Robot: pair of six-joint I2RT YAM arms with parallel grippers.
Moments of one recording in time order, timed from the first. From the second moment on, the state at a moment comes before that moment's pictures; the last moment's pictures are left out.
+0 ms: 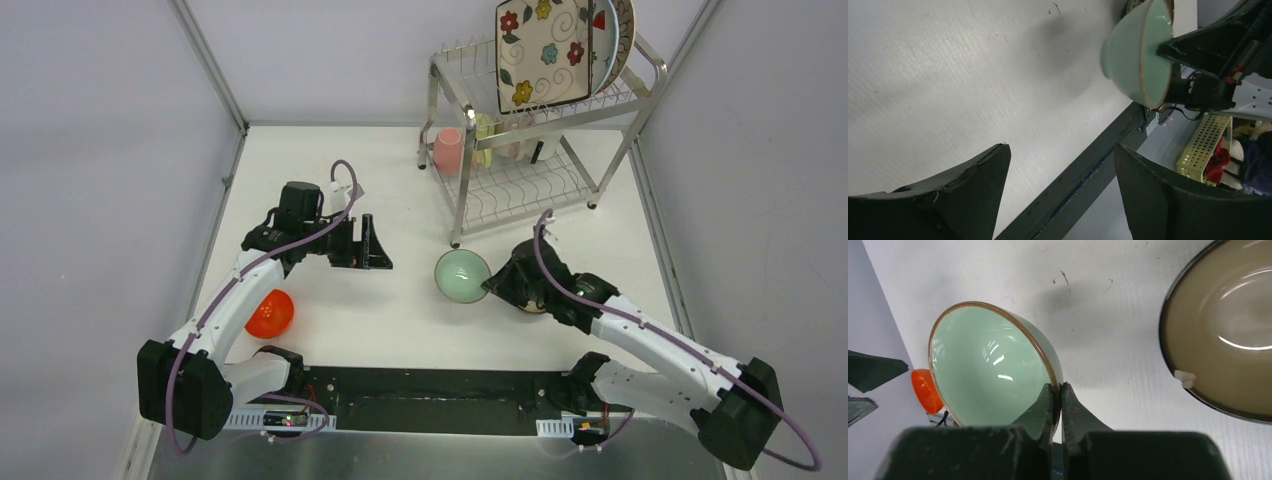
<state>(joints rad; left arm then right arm) -0.28 1.11 0.86 -0.51 0.68 -0.39 0.75 0.90 0.67 -0.56 0.12 1.14</state>
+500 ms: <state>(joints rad) -0.28 1.16 0.84 -0.43 0.81 -0.40 0.99 1.17 0.79 -0.38 0.33 1.17</state>
